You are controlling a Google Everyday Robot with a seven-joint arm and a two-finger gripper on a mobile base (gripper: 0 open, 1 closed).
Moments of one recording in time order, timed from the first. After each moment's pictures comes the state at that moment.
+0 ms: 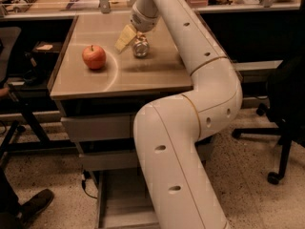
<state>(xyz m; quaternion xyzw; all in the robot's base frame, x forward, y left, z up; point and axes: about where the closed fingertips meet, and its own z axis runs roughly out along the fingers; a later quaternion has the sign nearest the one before) 0.824 0.043 0.854 -0.42 0.88 0.10 0.23</state>
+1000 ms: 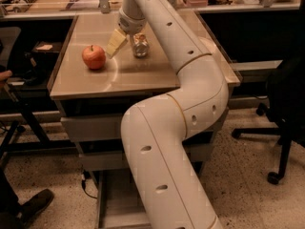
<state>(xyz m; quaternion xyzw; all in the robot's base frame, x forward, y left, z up) 0.819 0.075 0.844 -0.44 0.87 0.08 0.20</state>
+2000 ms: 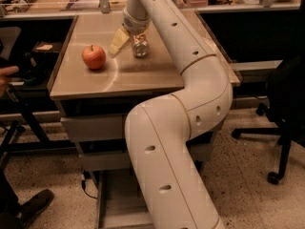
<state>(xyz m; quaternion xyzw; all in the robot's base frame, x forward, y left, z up) 0.821 0.065 0.843 -0.44 0.87 0.08 0.21</state>
